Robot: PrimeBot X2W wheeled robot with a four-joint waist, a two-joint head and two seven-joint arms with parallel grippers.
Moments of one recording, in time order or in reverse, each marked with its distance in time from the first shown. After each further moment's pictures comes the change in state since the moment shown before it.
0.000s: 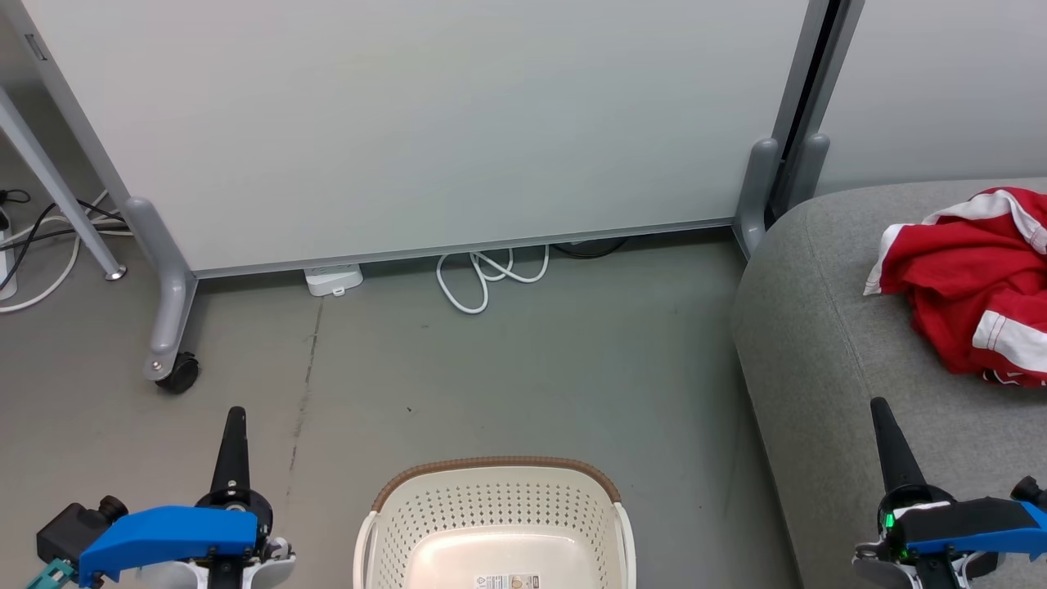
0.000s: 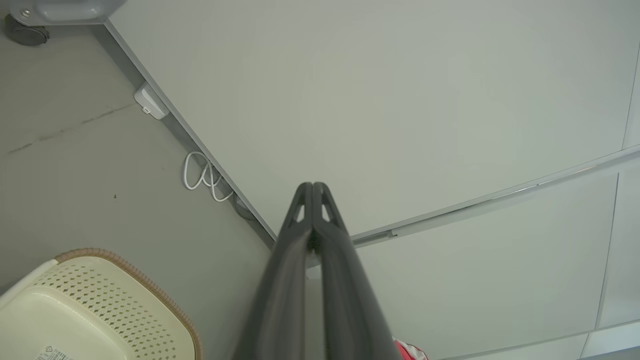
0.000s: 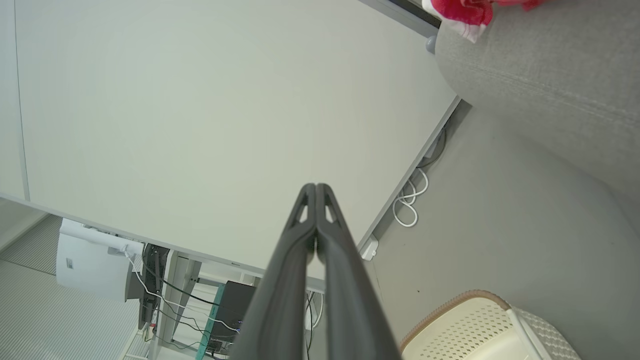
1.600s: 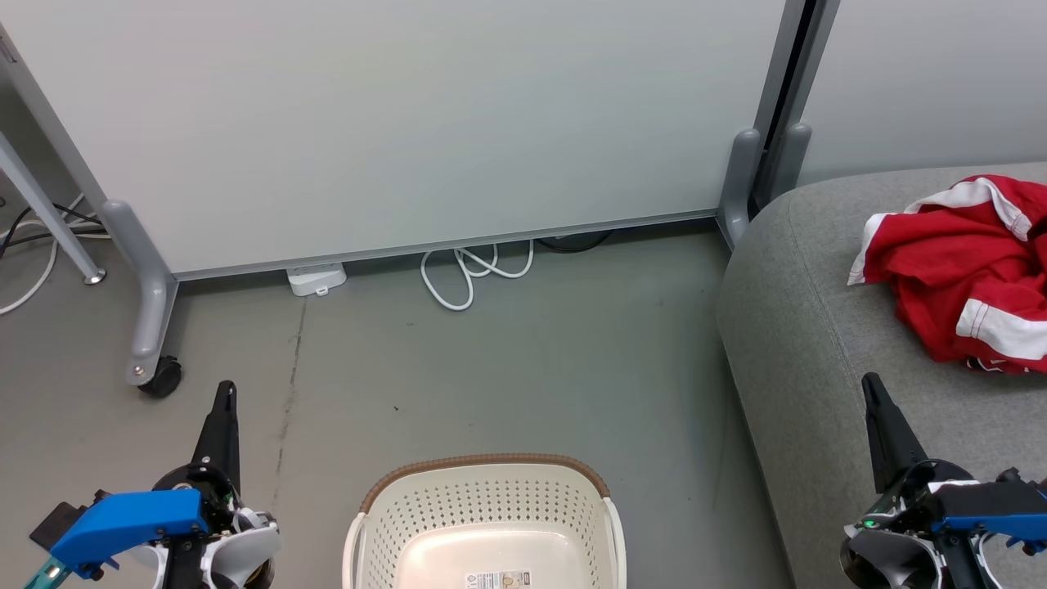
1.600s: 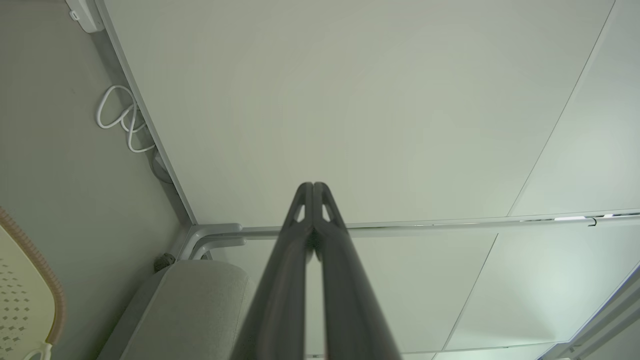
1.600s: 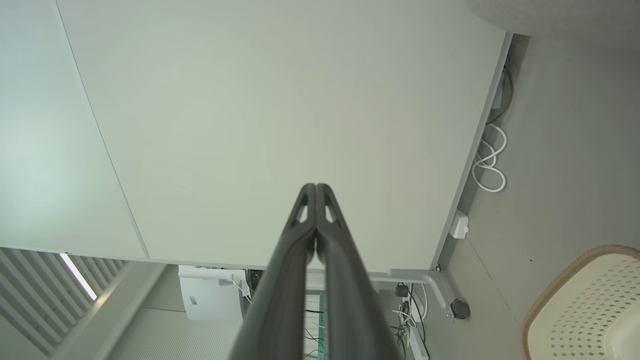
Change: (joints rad) left arm -0.046 0.000 0.044 -0.003 -0.399 -0.010 0.095; right arm -0.043 -0.001 0.002 0.000 0.403 0.000 0.096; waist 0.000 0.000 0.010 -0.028
